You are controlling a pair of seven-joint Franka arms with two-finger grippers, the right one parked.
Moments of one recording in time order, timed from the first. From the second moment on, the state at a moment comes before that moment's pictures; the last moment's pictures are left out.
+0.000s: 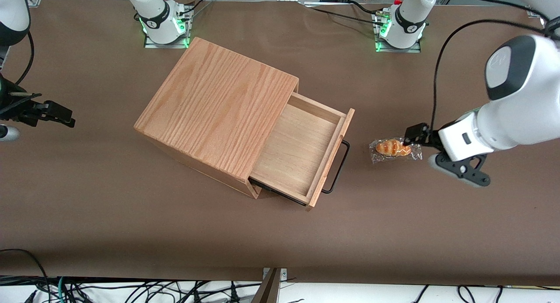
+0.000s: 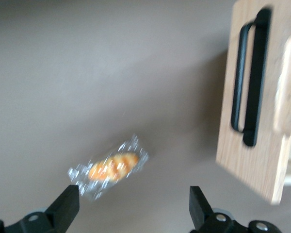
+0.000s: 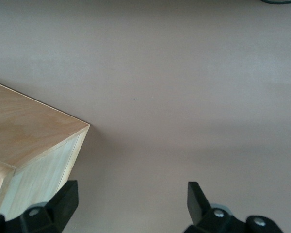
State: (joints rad) arm -0.12 0.42 -0.04 -1.22 -0.14 1.53 0.21
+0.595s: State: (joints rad) arm -0.11 0.29 -0.04 -1.28 0.06 1.49 0.14
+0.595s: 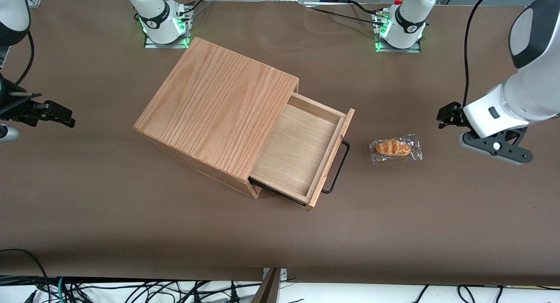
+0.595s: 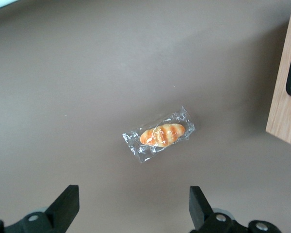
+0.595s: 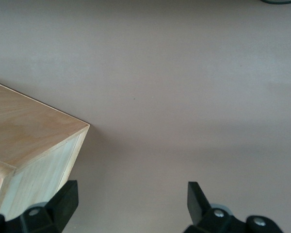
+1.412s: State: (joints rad) arm -0.05 -0.02 -0.04 -1.72 0.00 1.68 -0.03
